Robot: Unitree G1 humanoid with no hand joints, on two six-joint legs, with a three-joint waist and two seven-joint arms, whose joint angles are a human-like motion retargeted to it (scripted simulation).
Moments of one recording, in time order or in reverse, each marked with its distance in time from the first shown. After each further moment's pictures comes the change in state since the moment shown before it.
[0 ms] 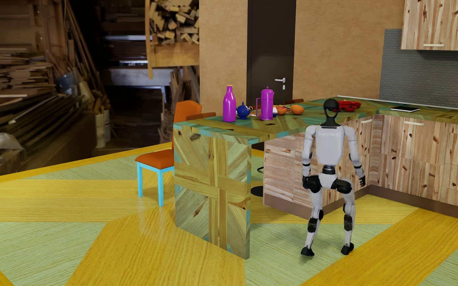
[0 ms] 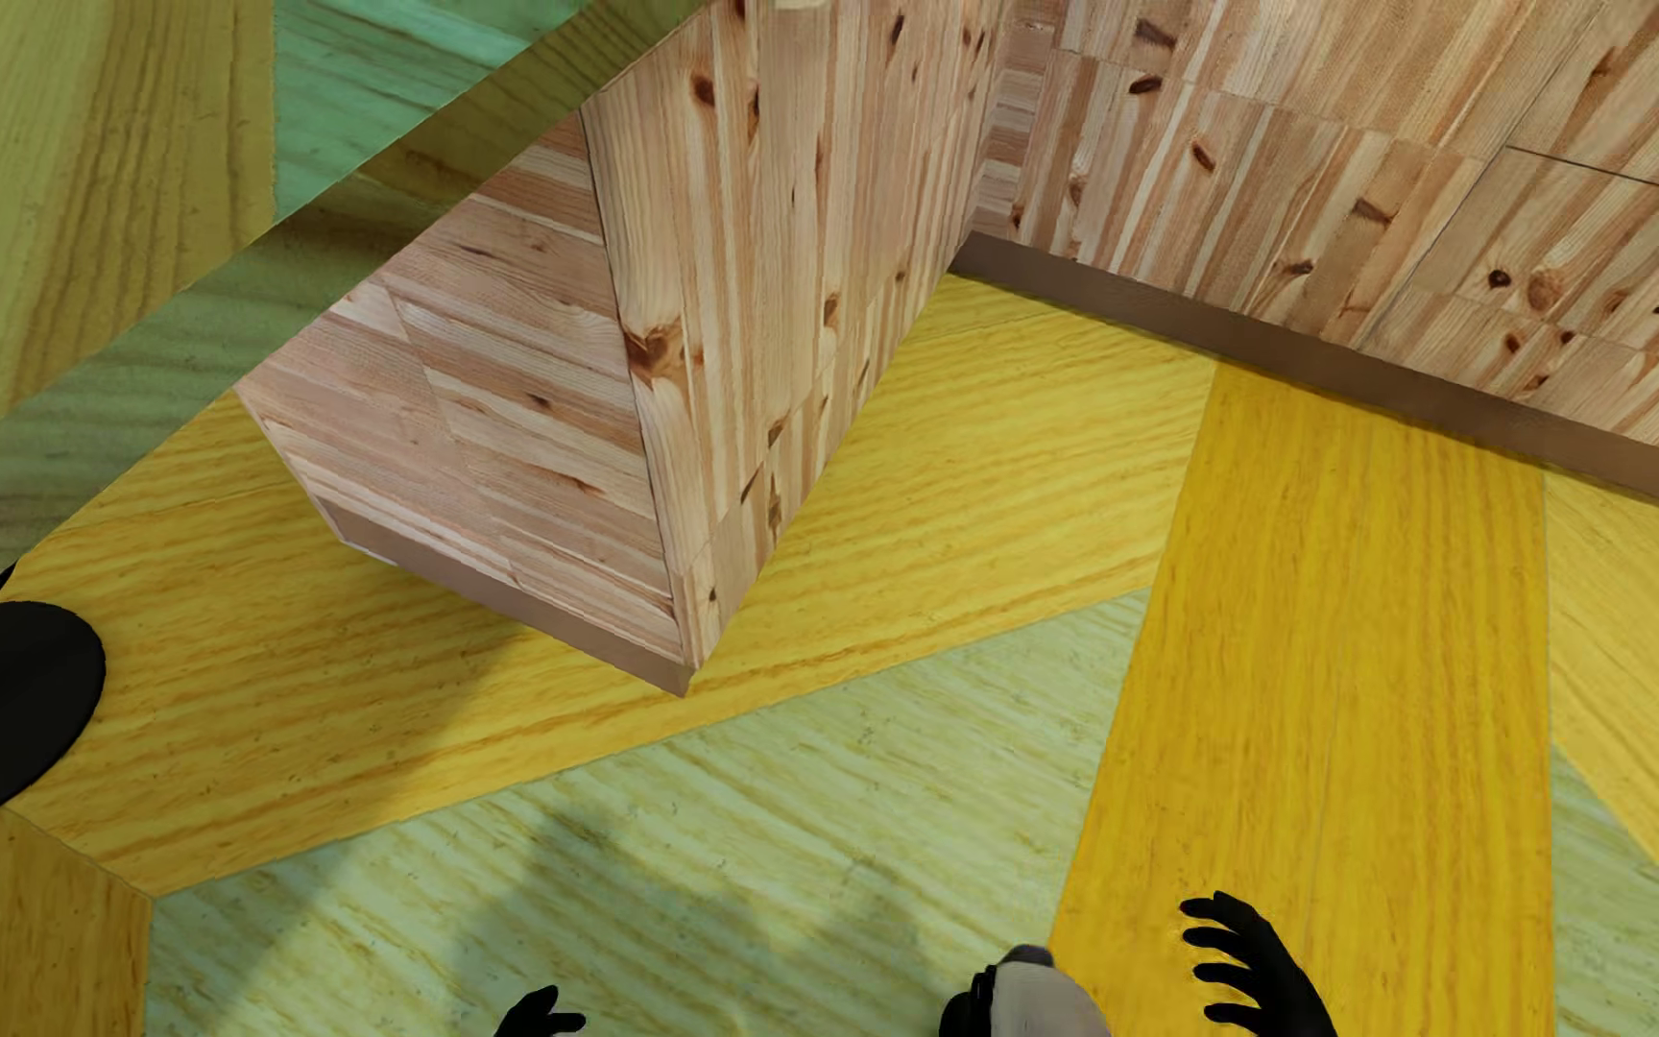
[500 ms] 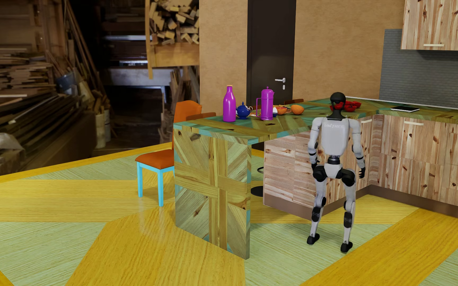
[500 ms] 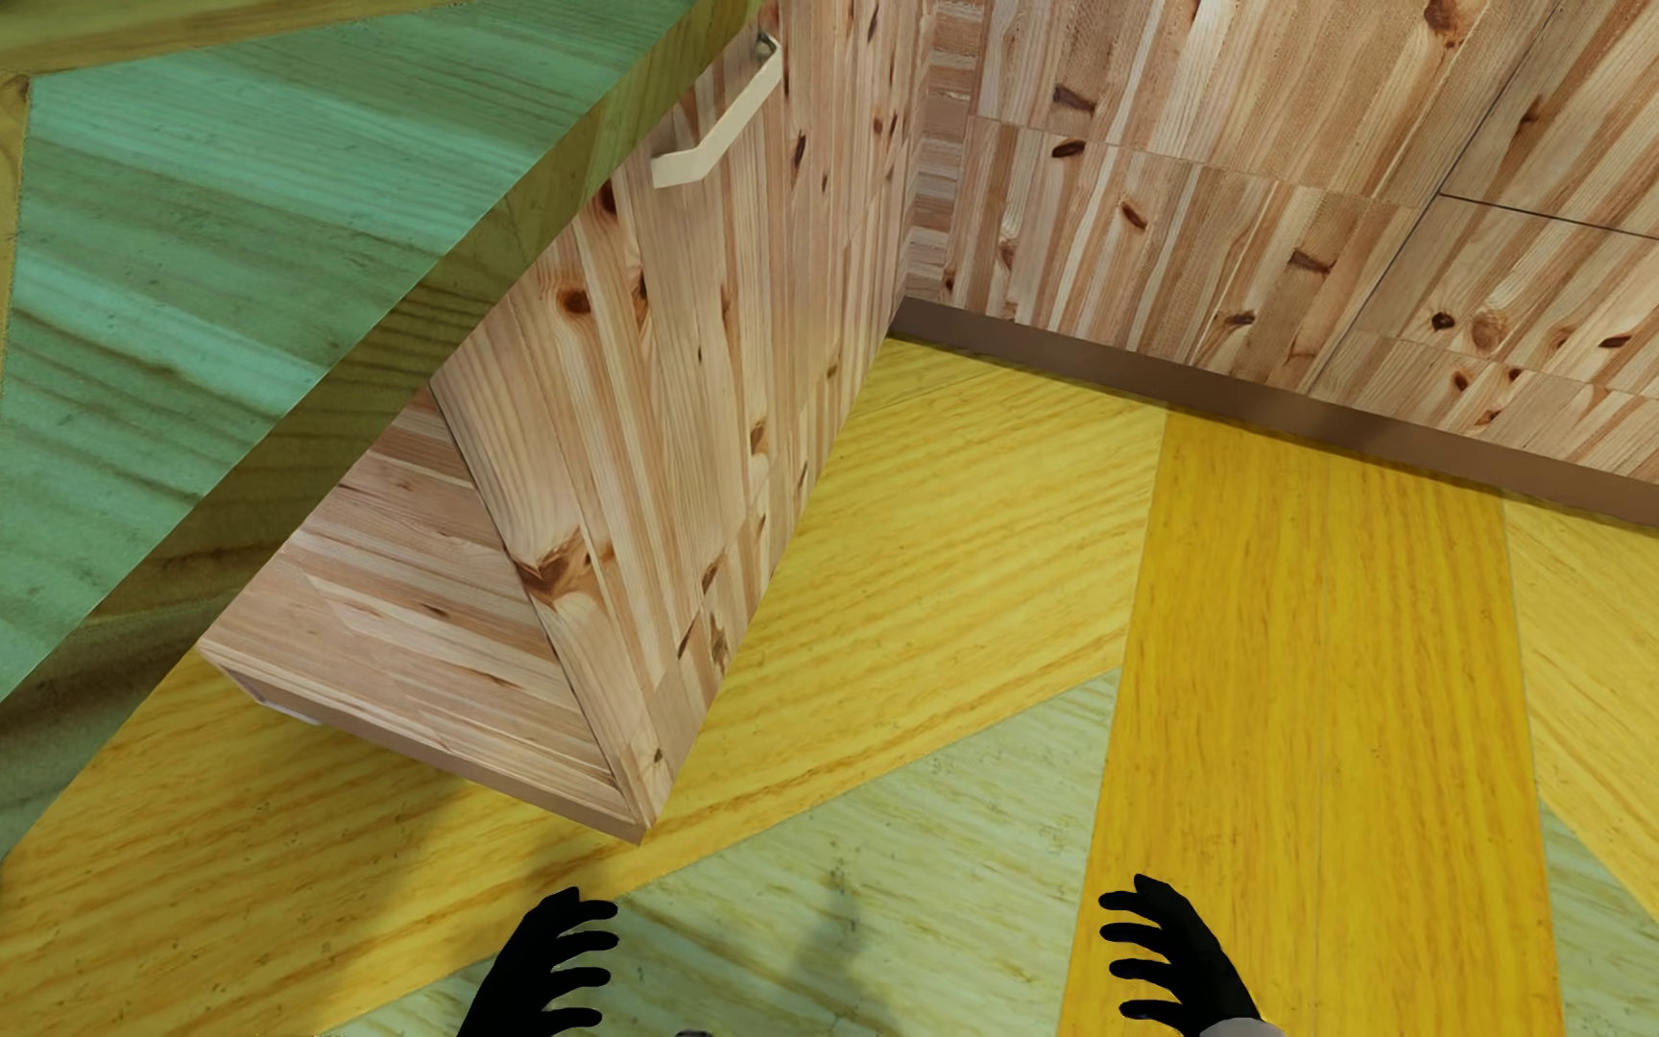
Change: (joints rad) body -0.093 0.277 -0.078 0.109 0.054 0.037 -0.051 0.007 -0.012 -0.448 -0.077 -0.084 -0.053 0.134 -0.140 0.038 0.063 -0.144 -0.254 0.010 0.041 0.063 -0.073 -0.026 0.037 -0.256 0.229 -0.175 0.088
